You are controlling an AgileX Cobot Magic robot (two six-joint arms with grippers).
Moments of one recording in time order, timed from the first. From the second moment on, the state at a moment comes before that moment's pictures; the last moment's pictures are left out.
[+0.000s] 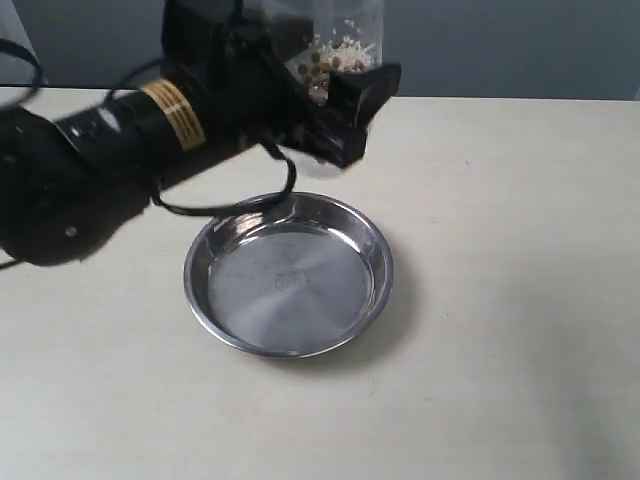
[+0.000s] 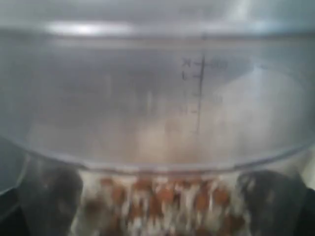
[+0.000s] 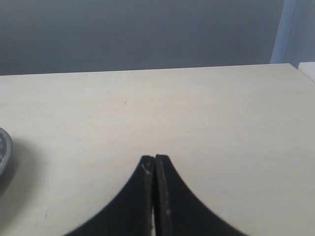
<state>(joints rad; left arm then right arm) -0.59 1.54 -0.79 0.15 -0.60 -0.15 -0.01 0.00 0.00 0.04 0.32 0.02</state>
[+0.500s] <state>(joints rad) -0.58 1.66 -0.67 0.12 -0.53 -0.16 -0.01 0.00 0.00 0.04 0.32 0.02</state>
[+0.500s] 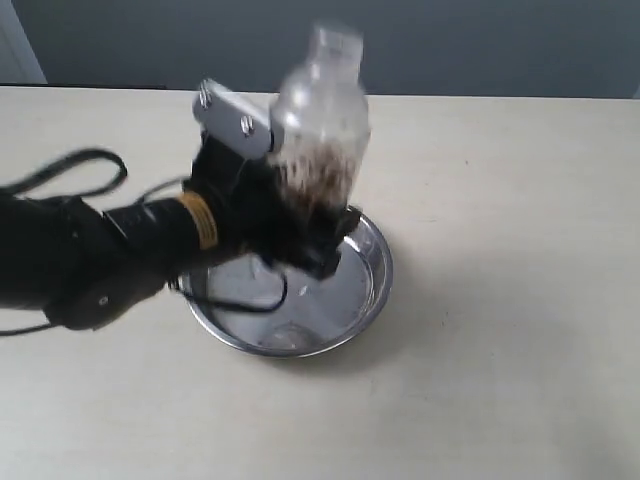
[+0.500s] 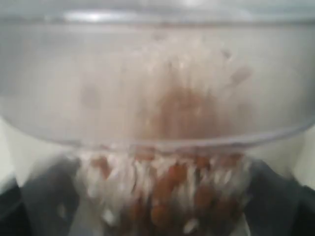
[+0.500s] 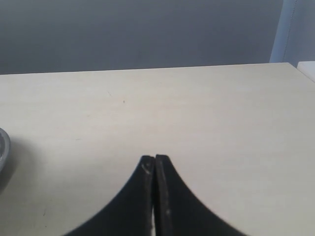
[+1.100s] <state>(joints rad) -0.58 1.60 -0.75 0.13 -0.69 -0.19 -0.01 0.00 0.00 0.04 0.32 0.02</state>
